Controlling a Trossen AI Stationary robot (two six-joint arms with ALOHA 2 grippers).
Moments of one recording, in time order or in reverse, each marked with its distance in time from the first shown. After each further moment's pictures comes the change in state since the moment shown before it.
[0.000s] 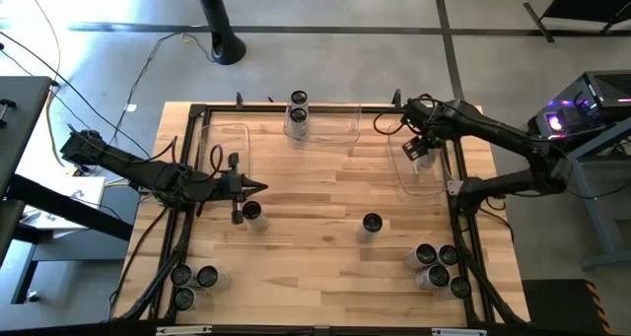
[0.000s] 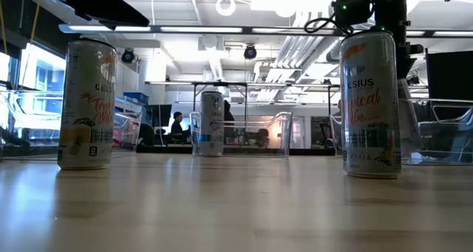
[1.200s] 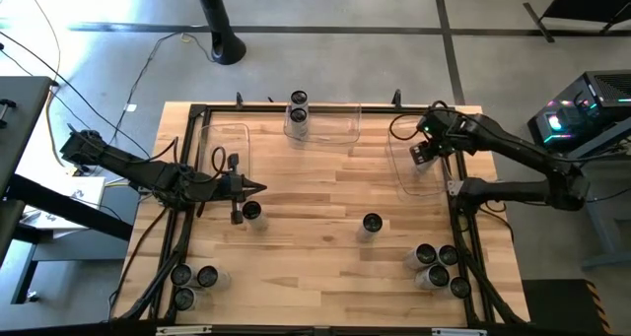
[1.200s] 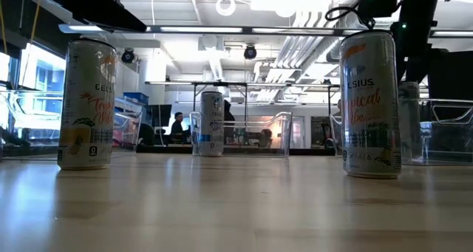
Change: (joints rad) left arm 0.000 0.000 0.000 -0.040 0.000 -0.010; right arm 0.000 -0.234 -0.169 0.098 -0.045 0.128
